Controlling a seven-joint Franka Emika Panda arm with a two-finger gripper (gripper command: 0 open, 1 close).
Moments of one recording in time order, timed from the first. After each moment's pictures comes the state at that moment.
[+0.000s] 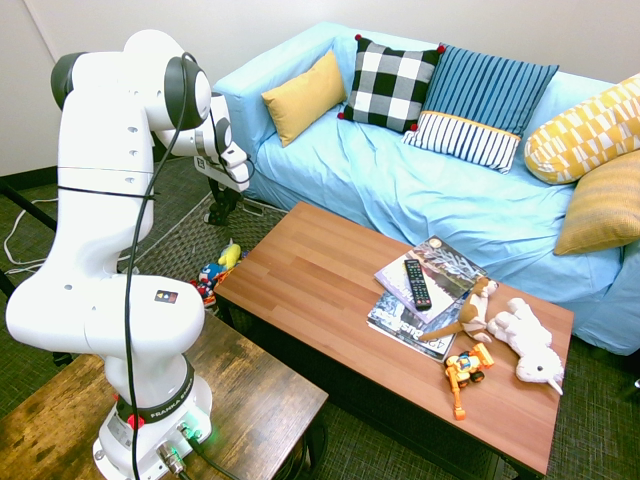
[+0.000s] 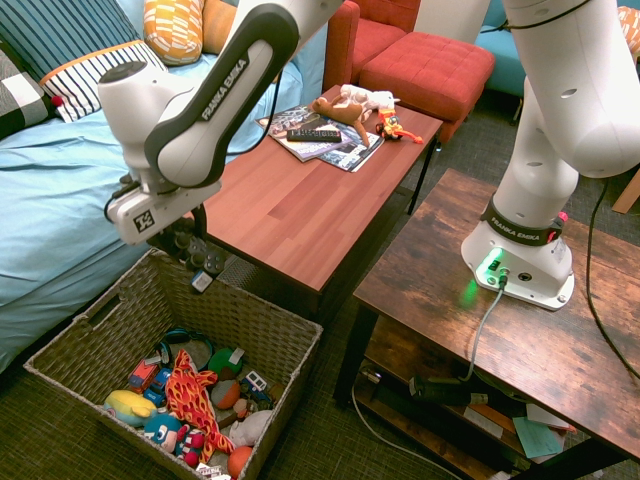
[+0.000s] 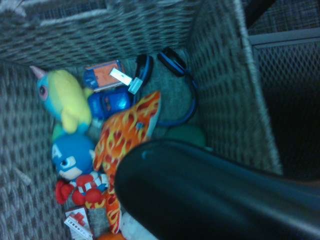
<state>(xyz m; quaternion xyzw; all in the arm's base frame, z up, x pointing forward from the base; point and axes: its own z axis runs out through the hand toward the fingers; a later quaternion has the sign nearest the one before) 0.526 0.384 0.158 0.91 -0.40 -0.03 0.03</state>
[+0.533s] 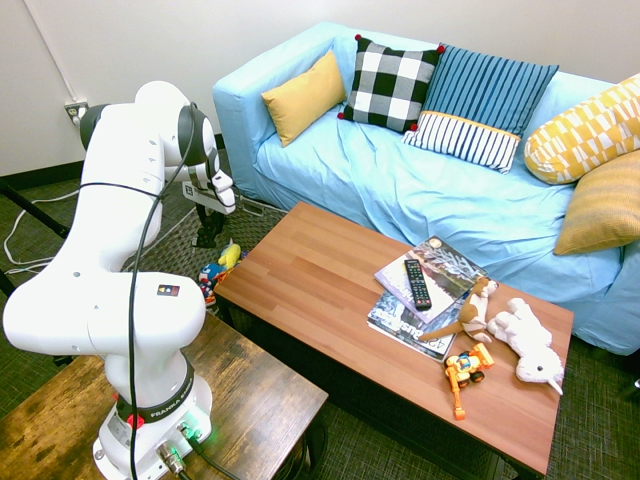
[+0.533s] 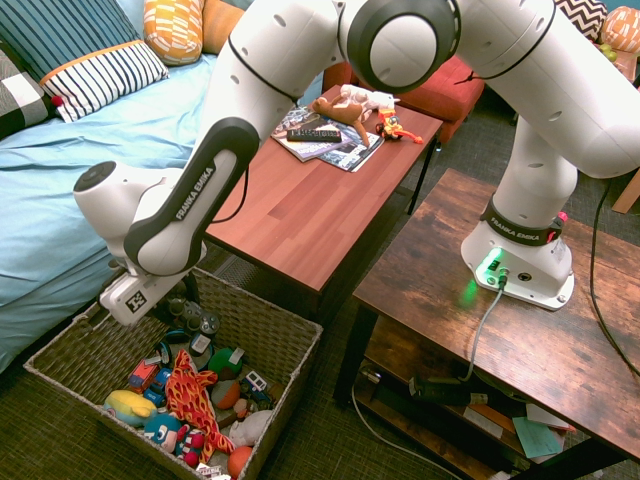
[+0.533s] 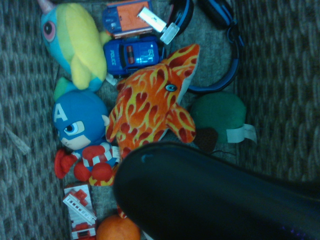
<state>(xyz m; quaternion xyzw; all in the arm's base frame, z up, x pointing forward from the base) 0.512 0.450 0.044 0.93 -0.37 -0.06 0.07</state>
